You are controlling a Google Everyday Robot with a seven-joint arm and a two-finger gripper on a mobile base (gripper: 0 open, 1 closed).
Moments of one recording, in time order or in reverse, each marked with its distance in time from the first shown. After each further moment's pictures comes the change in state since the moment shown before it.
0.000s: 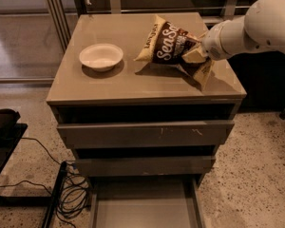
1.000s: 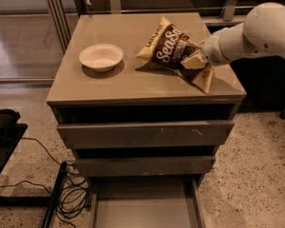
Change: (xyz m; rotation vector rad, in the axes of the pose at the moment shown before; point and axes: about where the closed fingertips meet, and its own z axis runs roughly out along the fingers) arm 0.019 0.011 0.015 -0.064 0.020 0.026
